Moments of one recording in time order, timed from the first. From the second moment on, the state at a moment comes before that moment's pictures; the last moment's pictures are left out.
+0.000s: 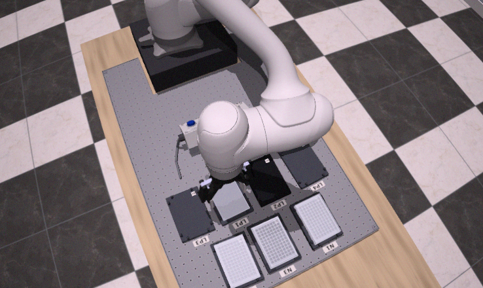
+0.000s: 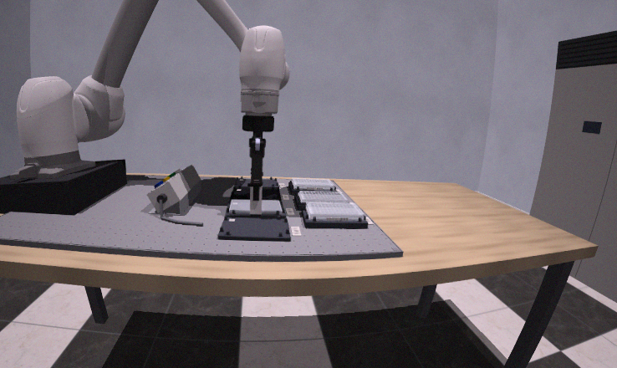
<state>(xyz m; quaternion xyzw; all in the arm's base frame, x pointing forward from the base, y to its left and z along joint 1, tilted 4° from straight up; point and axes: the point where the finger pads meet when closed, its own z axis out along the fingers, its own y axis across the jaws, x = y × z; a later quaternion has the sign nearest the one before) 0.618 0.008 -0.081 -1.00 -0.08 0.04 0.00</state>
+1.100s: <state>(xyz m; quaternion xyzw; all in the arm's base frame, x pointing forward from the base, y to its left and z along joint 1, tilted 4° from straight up) 0.618 0.008 -0.080 -1.00 -0.08 0.04 0.00</state>
